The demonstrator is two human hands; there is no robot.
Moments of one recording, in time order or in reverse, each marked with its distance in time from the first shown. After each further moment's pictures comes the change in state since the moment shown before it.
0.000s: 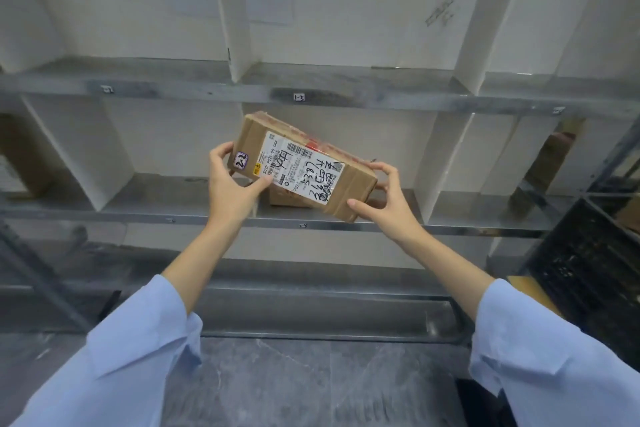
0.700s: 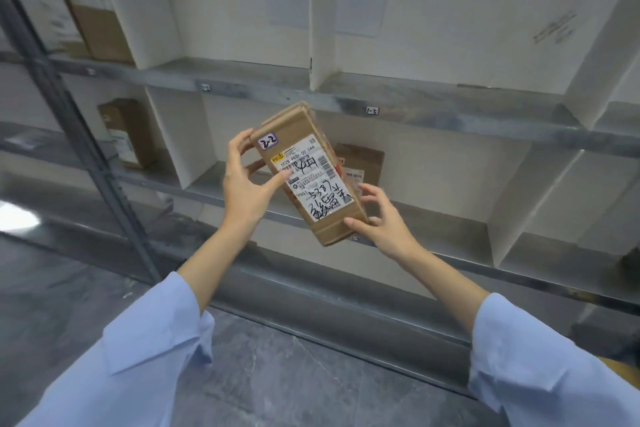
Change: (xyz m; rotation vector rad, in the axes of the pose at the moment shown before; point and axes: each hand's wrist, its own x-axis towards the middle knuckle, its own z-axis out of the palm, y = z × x) left_hand -0.001 0.018 -0.051 0.039 0.203 0.108; right_hand 0.050 0.007 0.078 0.066 -0.317 0.015
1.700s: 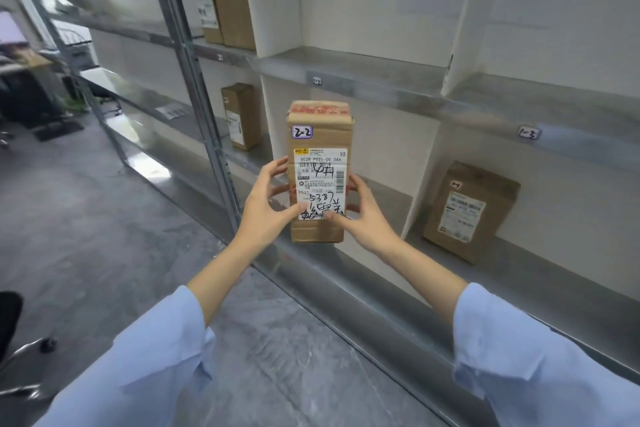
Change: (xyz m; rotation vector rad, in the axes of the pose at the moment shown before) left_hand 0.017 -0.072 -0.104 0.301 0.017 -0.160; right_hand 0.123 -0.022 0.168 0.032 -0.336 -0.184
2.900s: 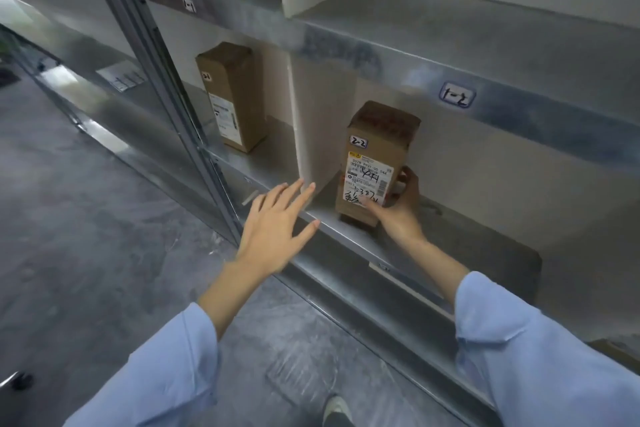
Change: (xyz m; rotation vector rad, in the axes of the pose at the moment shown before) left_hand 0.260 -0.266 -0.041 0.929 -0.410 0.094; right_hand 0.330 0.186 0.091 -0.058 0.391 0.314
